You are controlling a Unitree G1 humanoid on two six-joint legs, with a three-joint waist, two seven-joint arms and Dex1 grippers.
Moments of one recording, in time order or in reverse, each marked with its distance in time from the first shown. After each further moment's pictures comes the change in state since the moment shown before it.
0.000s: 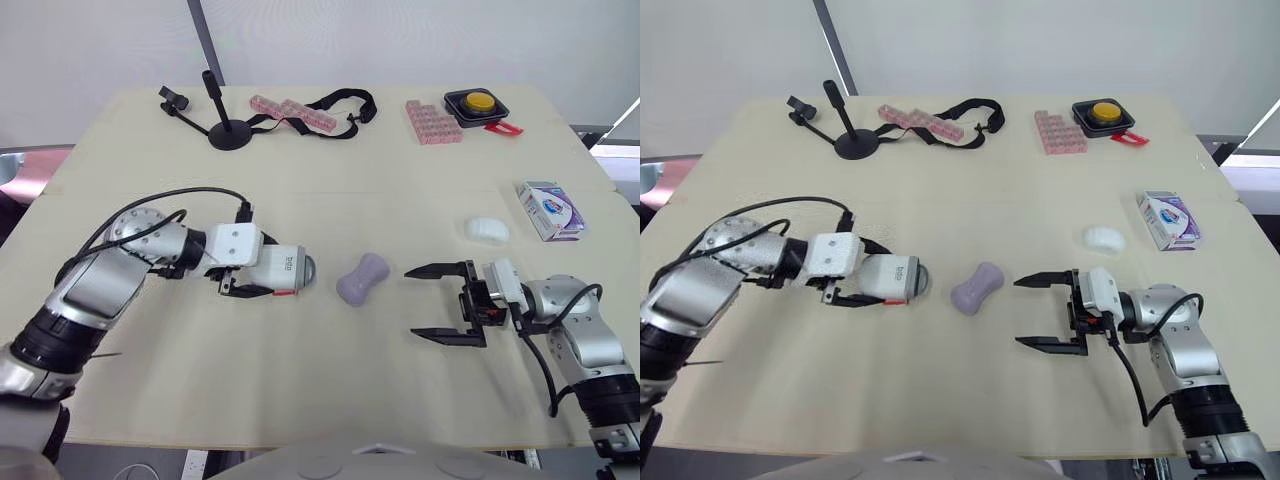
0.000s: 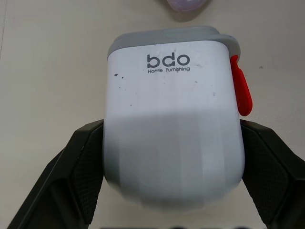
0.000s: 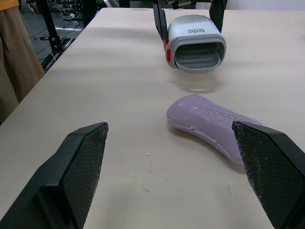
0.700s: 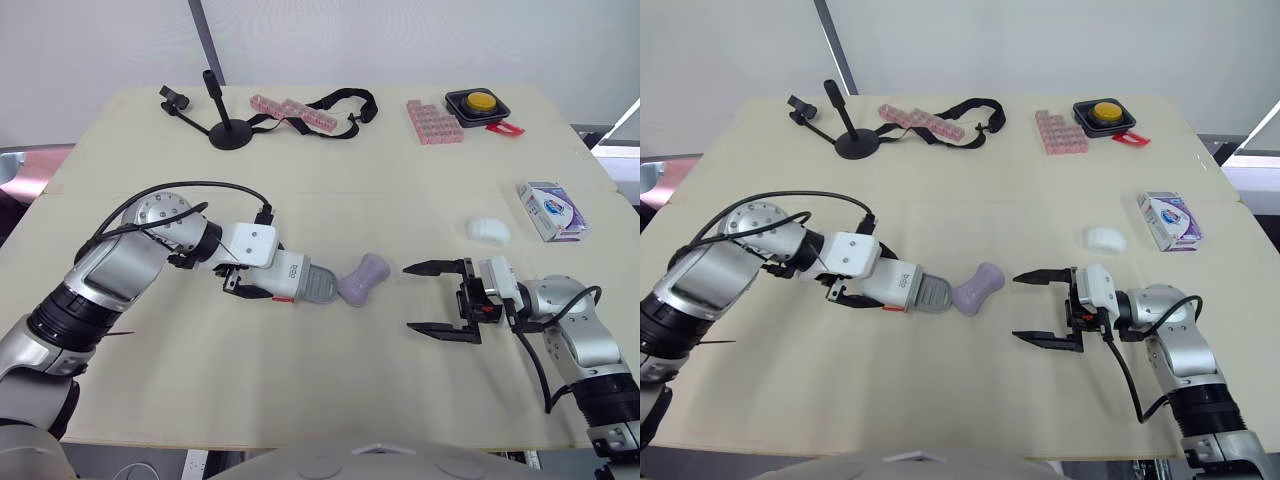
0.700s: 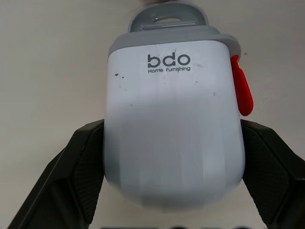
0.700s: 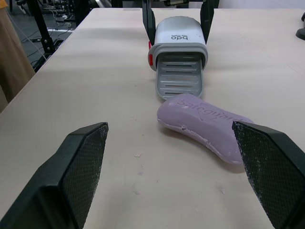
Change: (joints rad) left arm -0.099 -0.005 -0.085 0.013 0.057 0.014 -0.092; right arm 0.002 0.002 0.010 0.006 0.000 0.001 -0.041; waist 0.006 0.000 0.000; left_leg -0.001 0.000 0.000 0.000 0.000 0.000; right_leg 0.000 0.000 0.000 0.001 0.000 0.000
